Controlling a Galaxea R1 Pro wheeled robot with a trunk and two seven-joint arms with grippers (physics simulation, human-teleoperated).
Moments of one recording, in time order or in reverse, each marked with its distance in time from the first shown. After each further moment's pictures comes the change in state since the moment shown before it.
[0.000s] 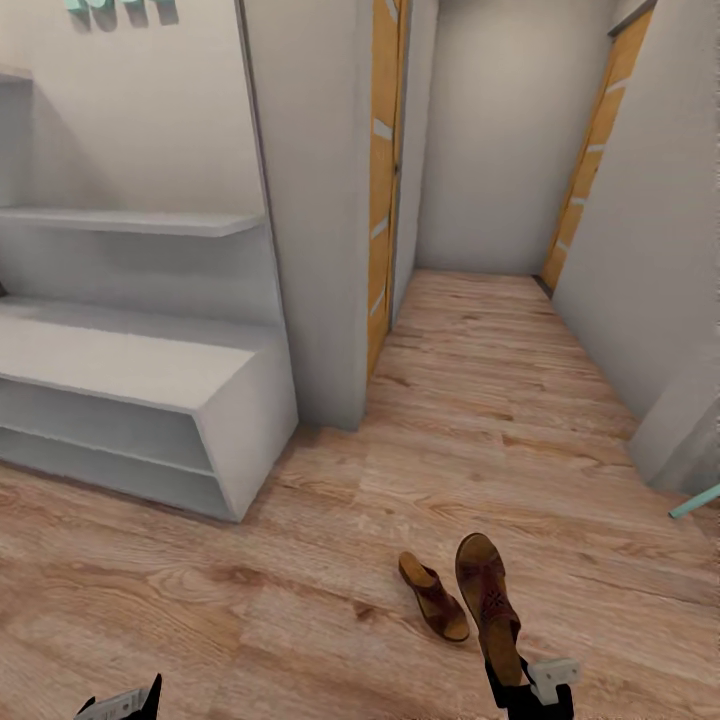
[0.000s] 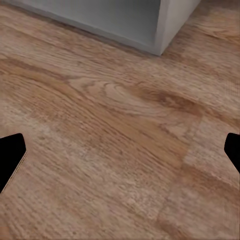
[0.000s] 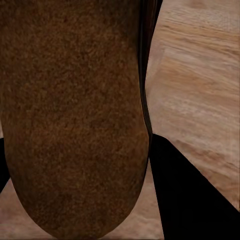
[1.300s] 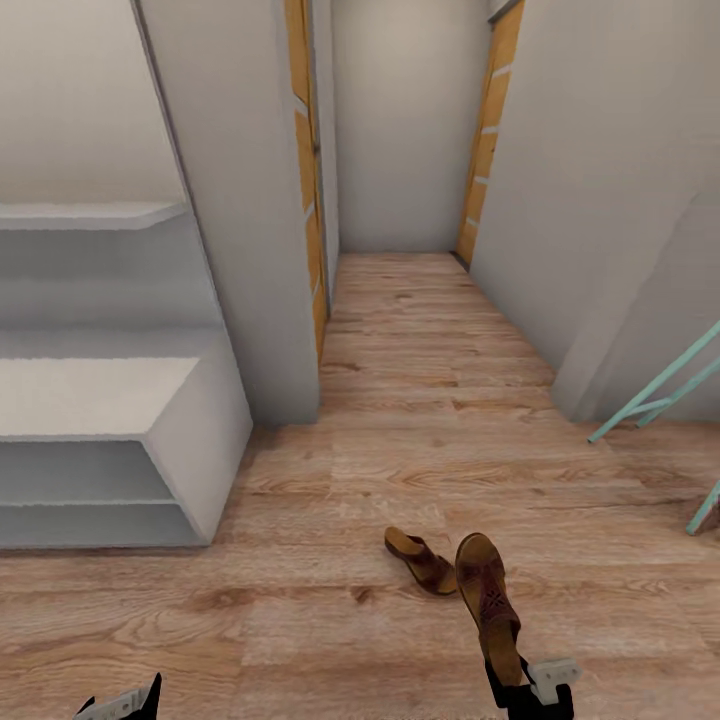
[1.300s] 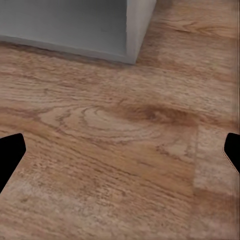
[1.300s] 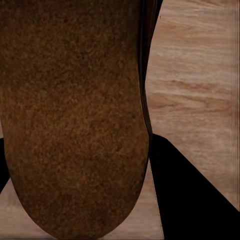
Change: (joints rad) left arm 0.000 0.000 0.001 0.000 0.000 -0.001 0.001; right arm 0.000 0.000 0.000 -0.001 0.000 0.000 0.000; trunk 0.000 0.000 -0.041
